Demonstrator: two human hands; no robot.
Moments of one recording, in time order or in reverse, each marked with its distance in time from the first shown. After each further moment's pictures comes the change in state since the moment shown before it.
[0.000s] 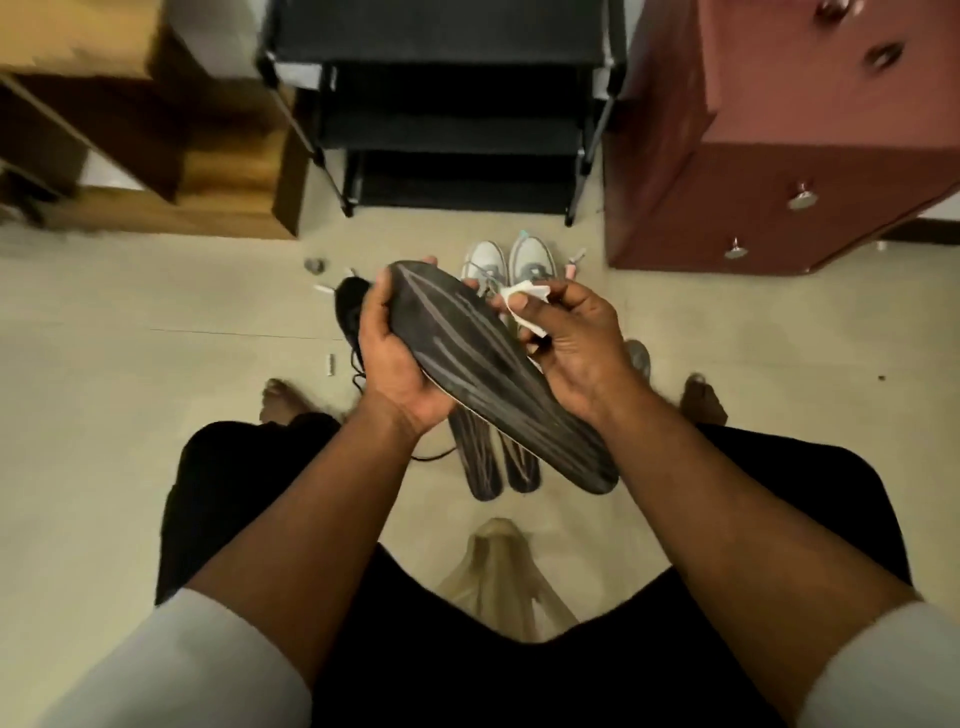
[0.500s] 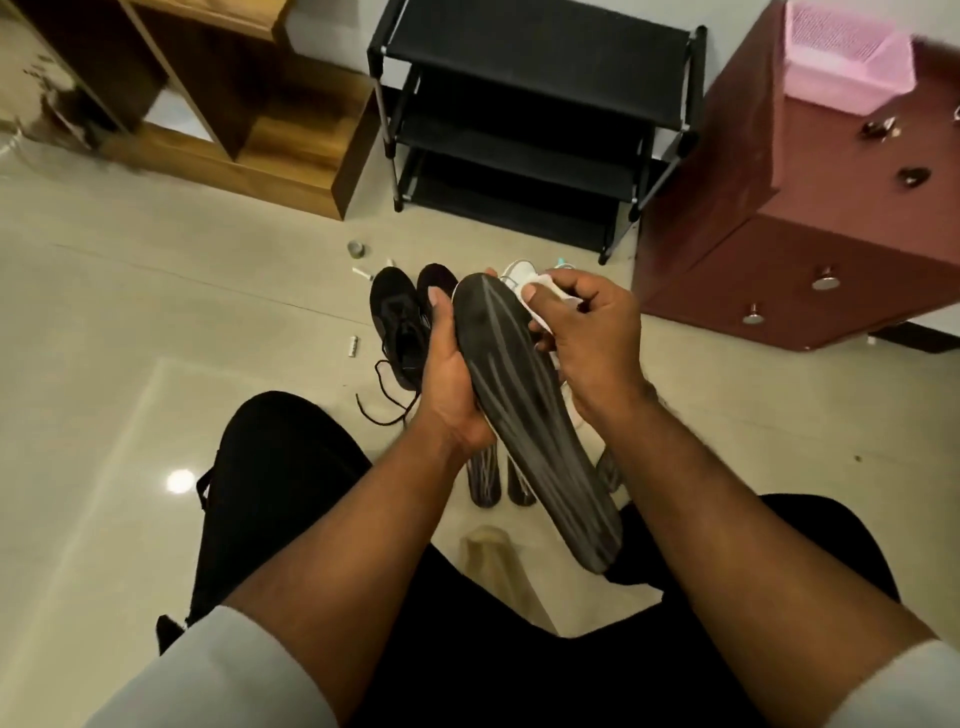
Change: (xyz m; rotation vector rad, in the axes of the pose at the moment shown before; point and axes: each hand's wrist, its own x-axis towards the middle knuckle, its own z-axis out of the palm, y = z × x) left_hand -0.040 0.012 -0.035 -0.059 -0.030 -0.072; right_hand -0.027 0.020 0.077 -0.666 0.052 -0.350
